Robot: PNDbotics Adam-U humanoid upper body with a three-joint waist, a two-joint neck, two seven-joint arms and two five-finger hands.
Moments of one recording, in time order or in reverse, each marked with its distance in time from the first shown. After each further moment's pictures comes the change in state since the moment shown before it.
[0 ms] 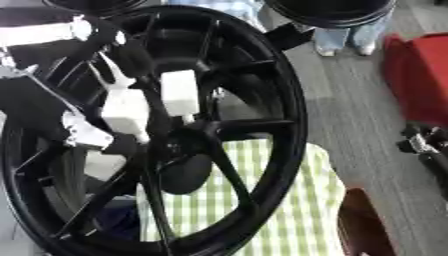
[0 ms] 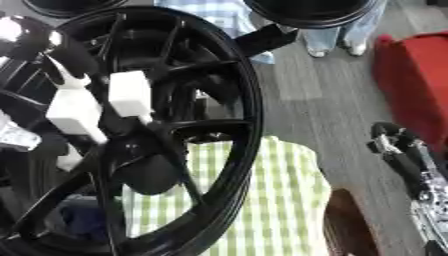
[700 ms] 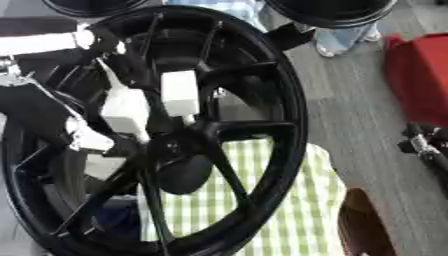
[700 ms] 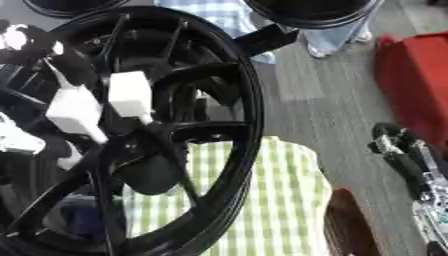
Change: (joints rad) left arm 0.018 0.000 0.000 -0.001 -0.081 0.018 -0.050; right arm 0.000 0.000 0.000 0.000 0.000 0.000 0.000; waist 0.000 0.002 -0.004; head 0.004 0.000
